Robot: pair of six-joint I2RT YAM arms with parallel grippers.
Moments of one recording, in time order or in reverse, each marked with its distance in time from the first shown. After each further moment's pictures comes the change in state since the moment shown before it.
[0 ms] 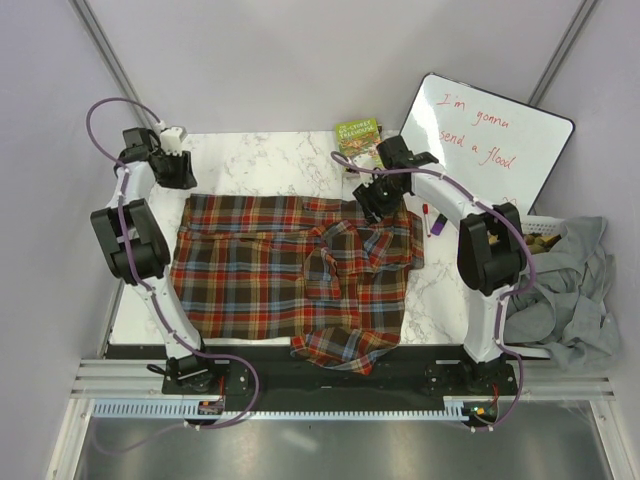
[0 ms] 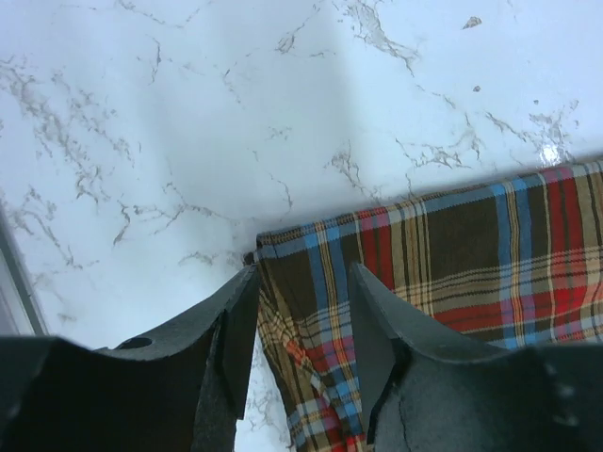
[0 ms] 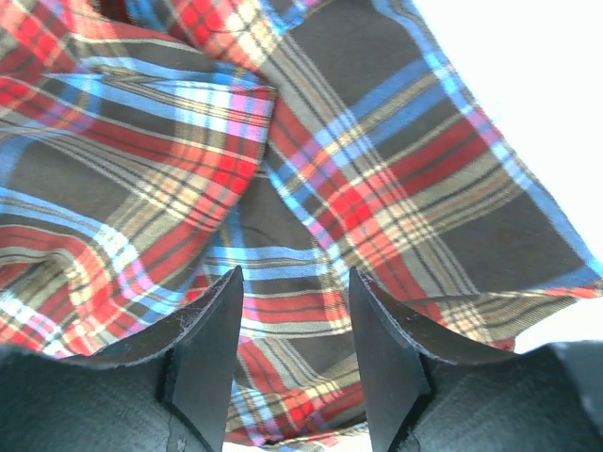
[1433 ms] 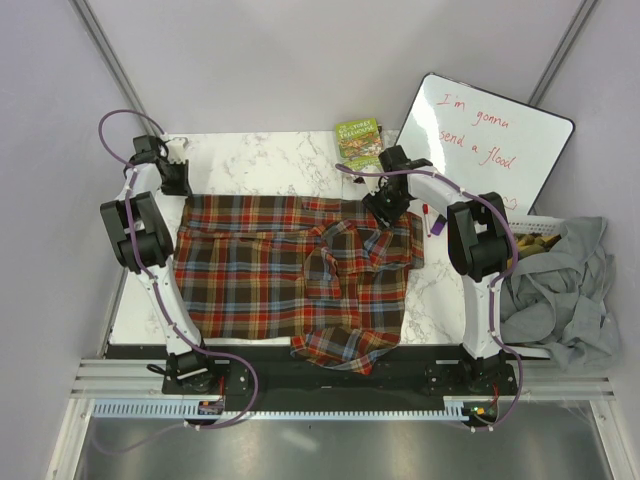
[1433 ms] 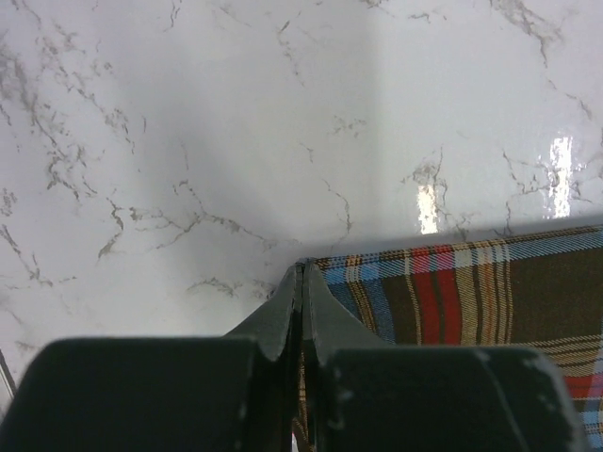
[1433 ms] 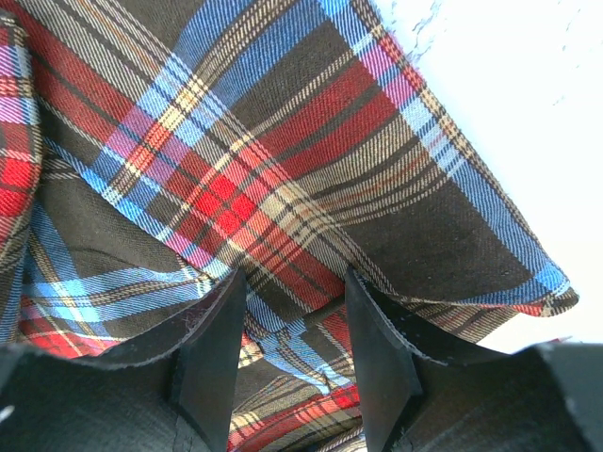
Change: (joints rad) left arm -0.003 0.190 0.112 -0.005 -0.105 -0.065; right arm -0.048 0.155 0.013 0.034 0.176 -0.058
